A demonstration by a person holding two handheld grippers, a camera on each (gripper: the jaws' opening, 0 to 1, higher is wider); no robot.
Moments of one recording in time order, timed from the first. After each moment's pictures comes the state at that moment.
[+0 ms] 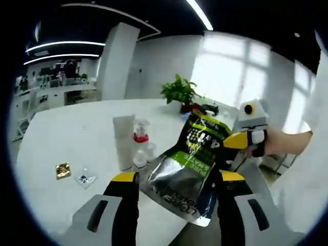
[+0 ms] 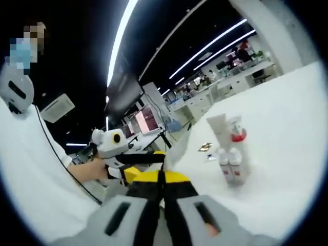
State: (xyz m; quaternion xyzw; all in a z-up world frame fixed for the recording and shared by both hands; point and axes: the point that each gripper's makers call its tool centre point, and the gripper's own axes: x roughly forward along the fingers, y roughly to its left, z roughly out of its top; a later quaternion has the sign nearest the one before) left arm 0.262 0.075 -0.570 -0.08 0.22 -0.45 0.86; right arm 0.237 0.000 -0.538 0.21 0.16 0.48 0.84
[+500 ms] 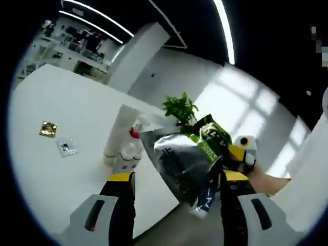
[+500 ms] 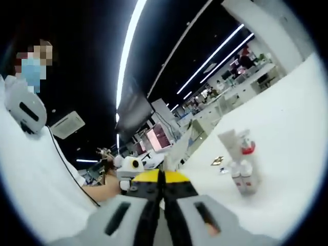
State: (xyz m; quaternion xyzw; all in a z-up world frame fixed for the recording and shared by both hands) left arm 0.245 0.072 -0.557 -0.27 0.23 -0.45 0.82; right arm 0.232 0.000 -0.498 0.28 0.10 0.49 0.82
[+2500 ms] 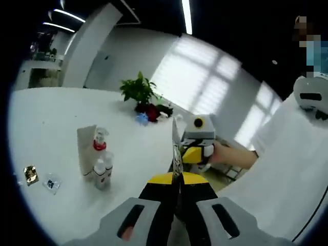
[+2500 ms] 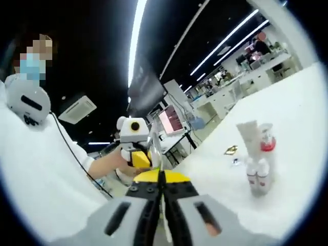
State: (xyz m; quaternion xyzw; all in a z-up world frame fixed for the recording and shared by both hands) left arm 0.237 0.076 -0.500 -0.15 0.24 -0.61 0.74; right arm 0.230 0.034 -0.506 0.24 0.15 0.55 0.78
